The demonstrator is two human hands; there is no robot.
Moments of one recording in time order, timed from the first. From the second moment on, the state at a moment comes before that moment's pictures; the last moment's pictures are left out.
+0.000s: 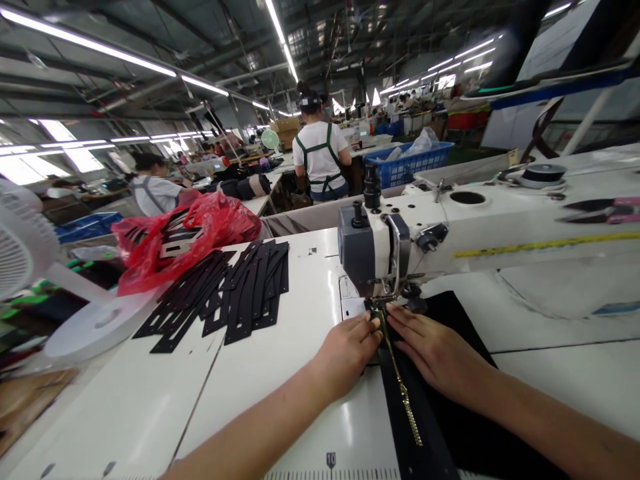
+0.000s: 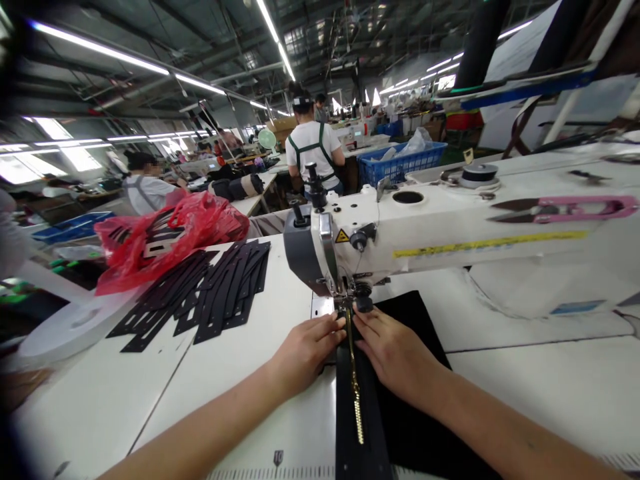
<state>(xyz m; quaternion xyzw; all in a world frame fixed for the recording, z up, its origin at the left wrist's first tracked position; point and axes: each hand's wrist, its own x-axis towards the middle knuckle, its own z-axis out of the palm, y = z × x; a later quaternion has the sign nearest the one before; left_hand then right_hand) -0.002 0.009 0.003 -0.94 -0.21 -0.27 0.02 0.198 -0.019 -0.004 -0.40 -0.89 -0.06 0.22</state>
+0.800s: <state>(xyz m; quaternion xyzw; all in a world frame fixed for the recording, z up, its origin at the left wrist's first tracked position) -0.009 0.000 0.022 -0.95 -0.26 -0.17 -0.02 0.204 -0.040 0.028 -0.44 -0.86 0.08 0.24</state>
